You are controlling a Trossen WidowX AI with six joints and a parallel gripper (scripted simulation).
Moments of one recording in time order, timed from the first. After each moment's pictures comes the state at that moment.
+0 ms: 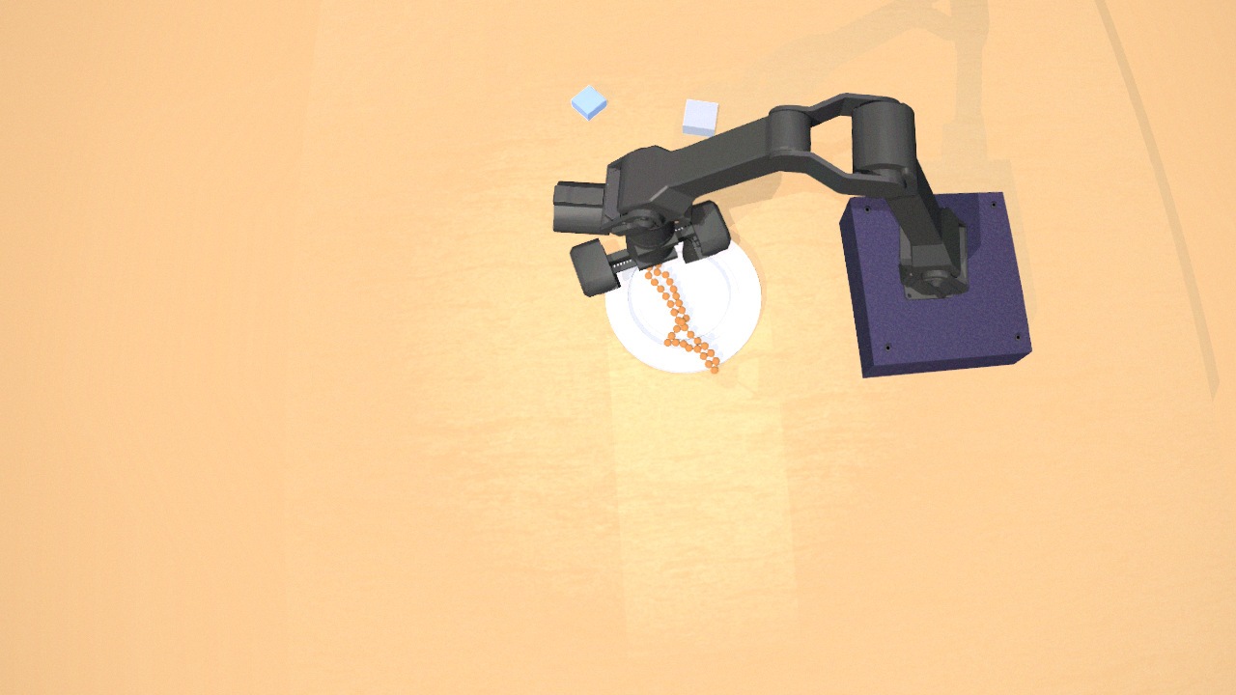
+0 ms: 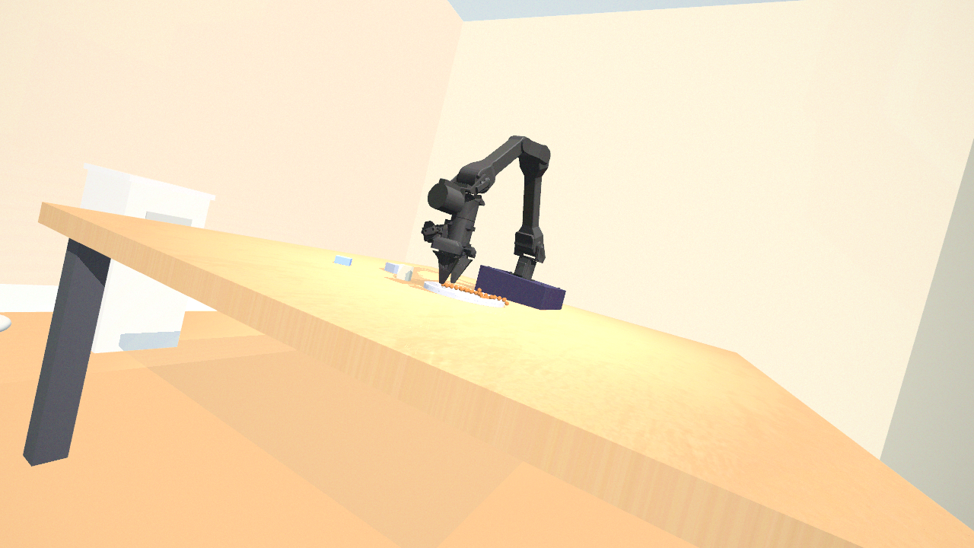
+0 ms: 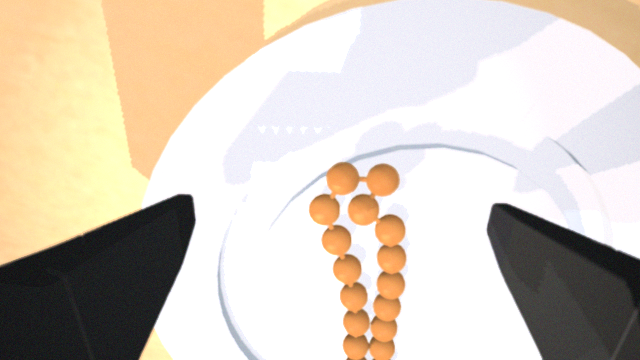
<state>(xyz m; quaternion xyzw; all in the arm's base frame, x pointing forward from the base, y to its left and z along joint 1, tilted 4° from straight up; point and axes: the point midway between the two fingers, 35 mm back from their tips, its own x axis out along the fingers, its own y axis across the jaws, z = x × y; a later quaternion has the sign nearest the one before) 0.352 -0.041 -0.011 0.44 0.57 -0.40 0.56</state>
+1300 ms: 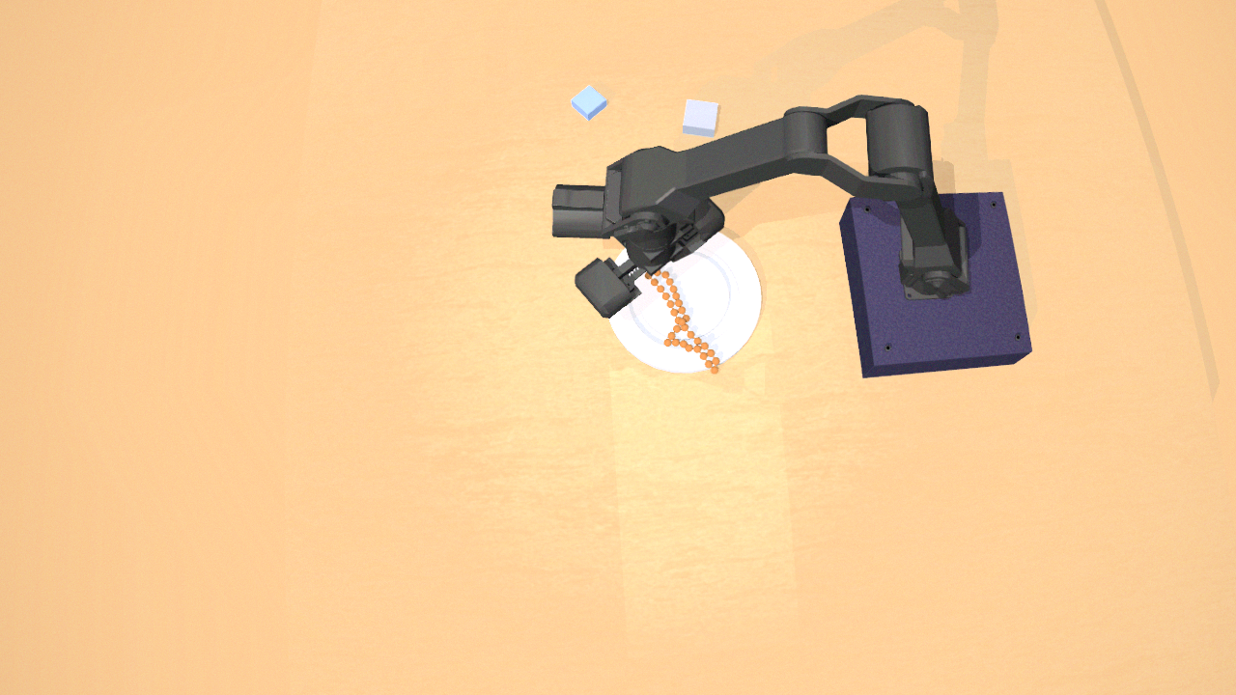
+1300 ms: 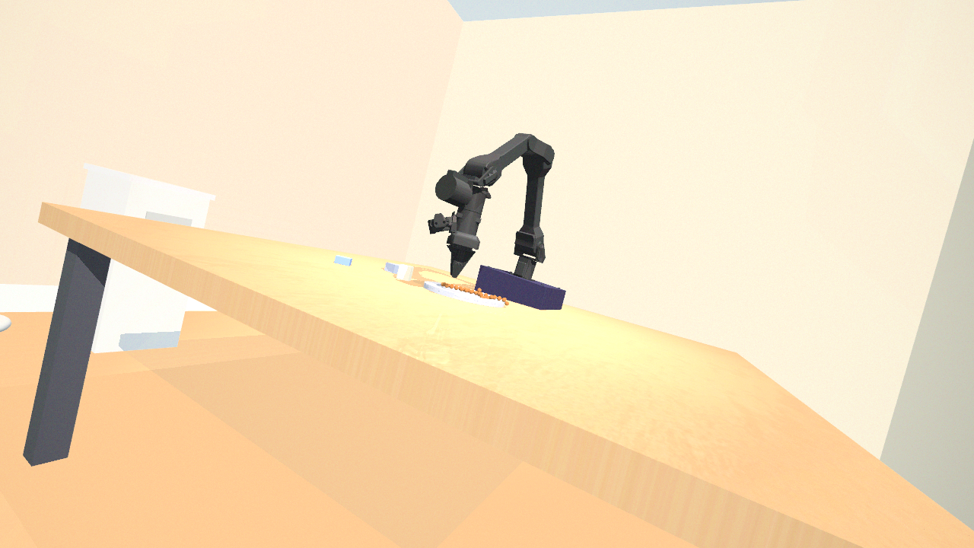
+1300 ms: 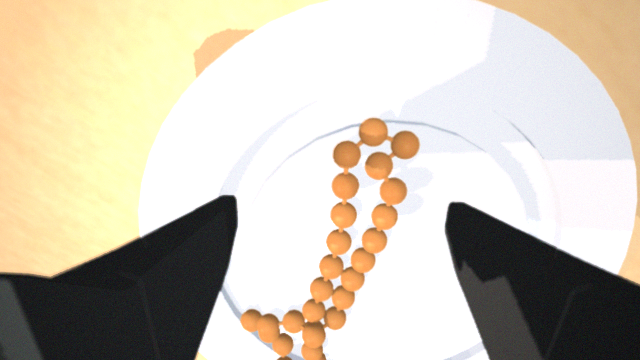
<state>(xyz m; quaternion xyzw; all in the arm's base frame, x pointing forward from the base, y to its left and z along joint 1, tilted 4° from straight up) 0.351 -0.030 0.009 0.34 0.63 -0.29 0.63</state>
